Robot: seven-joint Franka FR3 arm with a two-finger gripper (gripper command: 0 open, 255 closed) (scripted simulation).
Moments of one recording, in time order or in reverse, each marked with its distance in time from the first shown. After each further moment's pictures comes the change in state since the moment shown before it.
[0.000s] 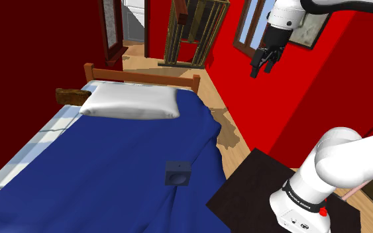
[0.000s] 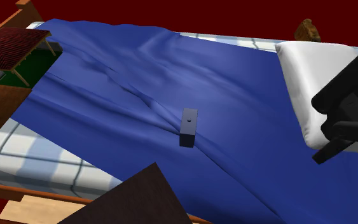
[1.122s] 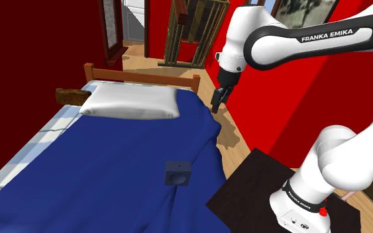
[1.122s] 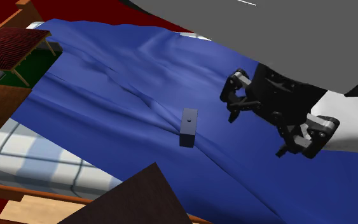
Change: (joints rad) arm 0.156 0.250 0.088 -0.177 0.080 0.394 -0.085
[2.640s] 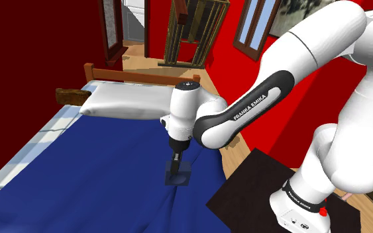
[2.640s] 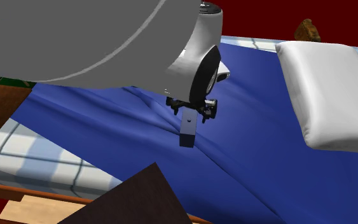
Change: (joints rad) arm 0.192 0.593 0.178 0.040 -0.010 0.513 -0.068
